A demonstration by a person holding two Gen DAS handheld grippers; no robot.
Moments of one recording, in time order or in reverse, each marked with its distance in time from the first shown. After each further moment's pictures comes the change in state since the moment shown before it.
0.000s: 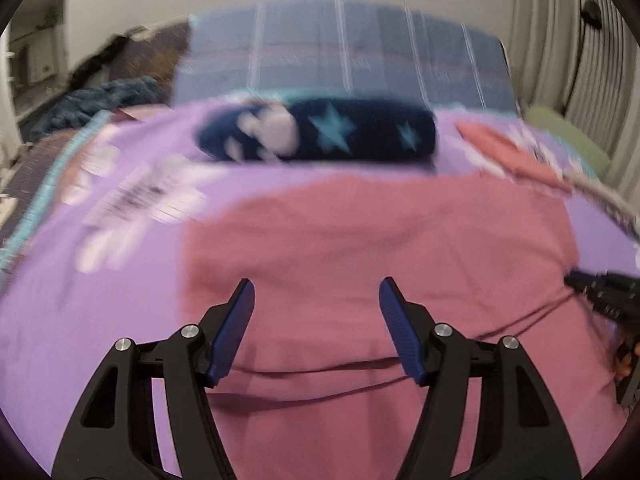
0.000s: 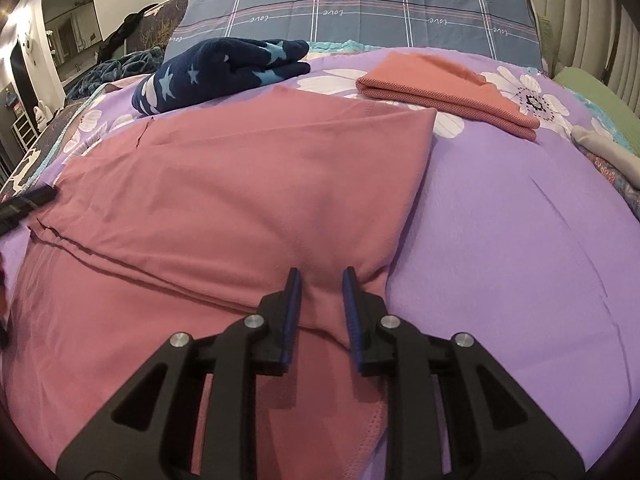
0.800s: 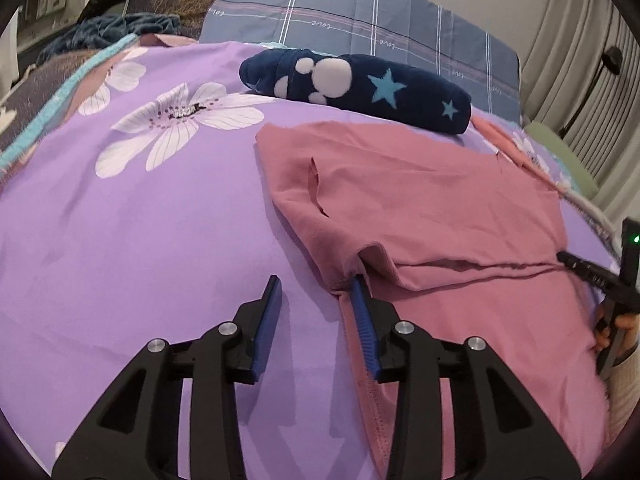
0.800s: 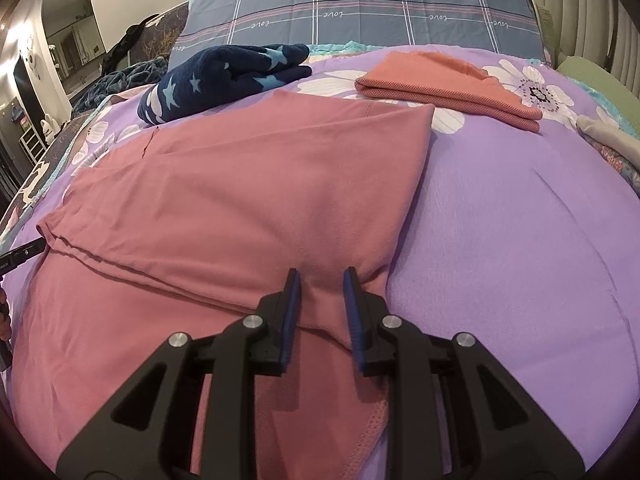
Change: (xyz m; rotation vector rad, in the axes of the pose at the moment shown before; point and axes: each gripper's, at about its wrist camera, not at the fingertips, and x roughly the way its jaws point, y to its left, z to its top) left arm 0.004 0.070 -0.053 -0.160 0.138 -0.138; right arm -0.002 -0.005 -0.001 0.036 -0.011 0.047
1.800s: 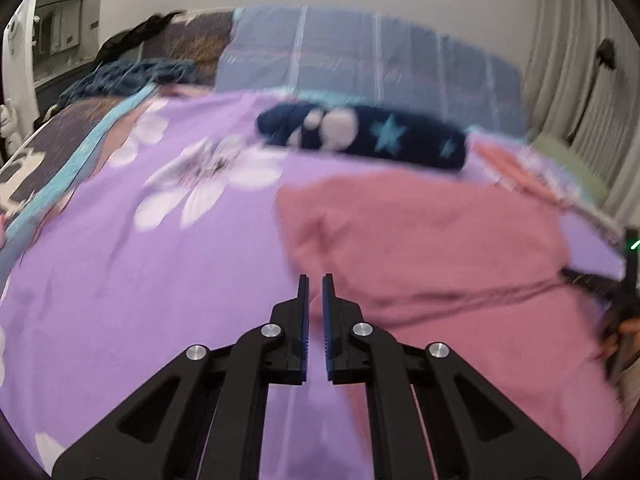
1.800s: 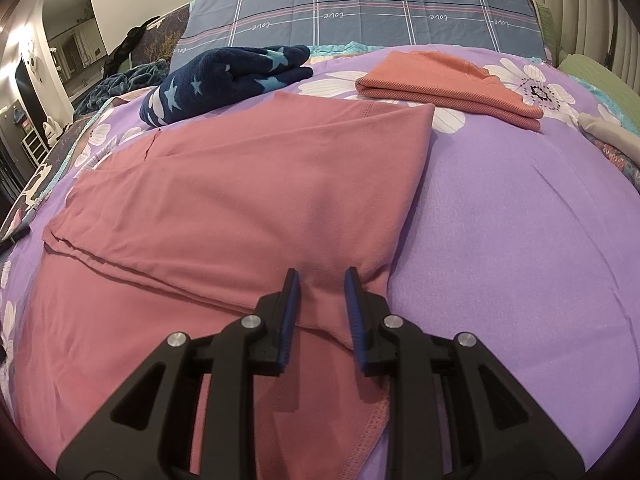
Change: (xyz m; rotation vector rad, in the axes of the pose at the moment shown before) left arm -0.053 -0.016 0.019 0.077 -0.155 0.080; right arm 0.000 -0.001 0.000 0.004 -0.003 0.010
